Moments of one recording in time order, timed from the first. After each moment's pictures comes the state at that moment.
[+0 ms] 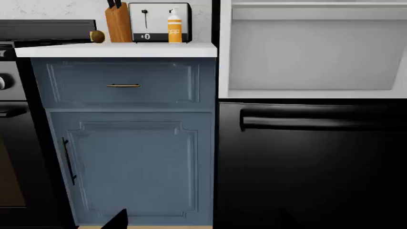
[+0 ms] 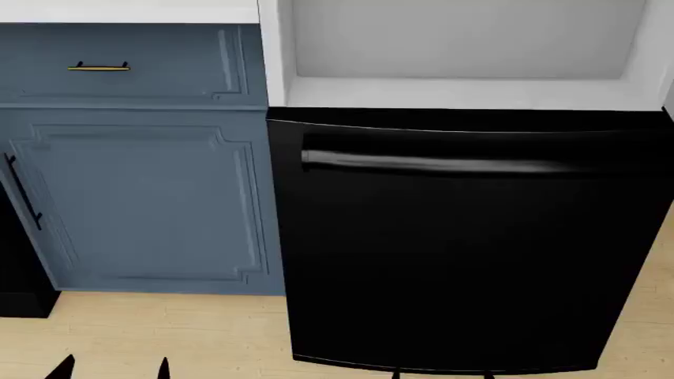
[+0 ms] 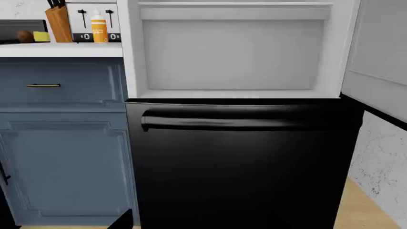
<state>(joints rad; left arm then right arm) 0.00 0.00 0.00 0.00 0.00 0.00 0.00 0.00 0.00 0.00 0.00 0.00 0.00 0.00</state>
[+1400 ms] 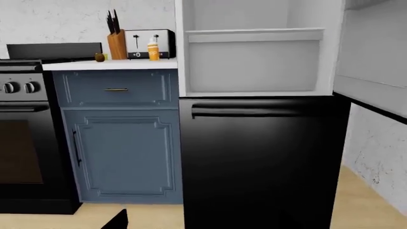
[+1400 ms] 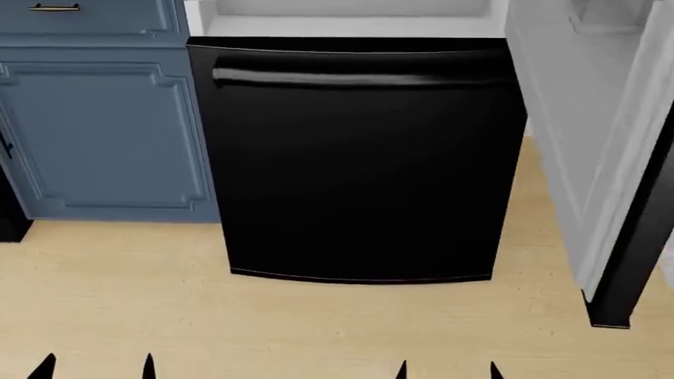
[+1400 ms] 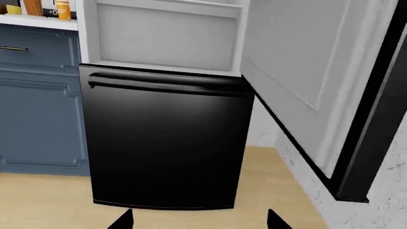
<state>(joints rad) 0.01 -0.11 0.12 -0.04 -0.08 0.12 -0.16 0.05 0.10 -0.13 0.04 0.01 0.04 0.17</state>
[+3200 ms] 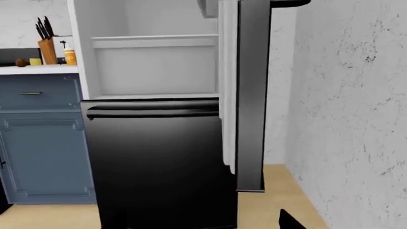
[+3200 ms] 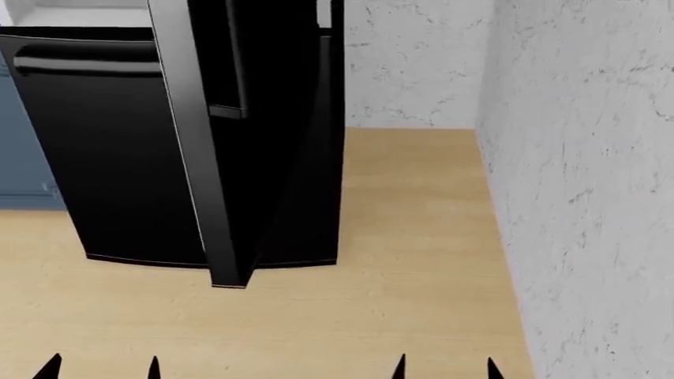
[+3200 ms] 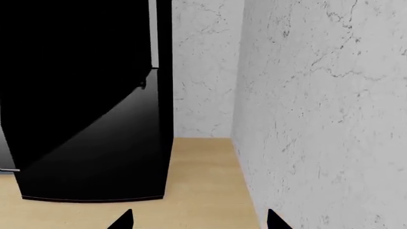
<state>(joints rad) 0.00 -0.17 0.20 -0.05 -0.13 0.16 -0.21 0.09 0.14 -0.19 0.07 0.13 0.04 0.23</state>
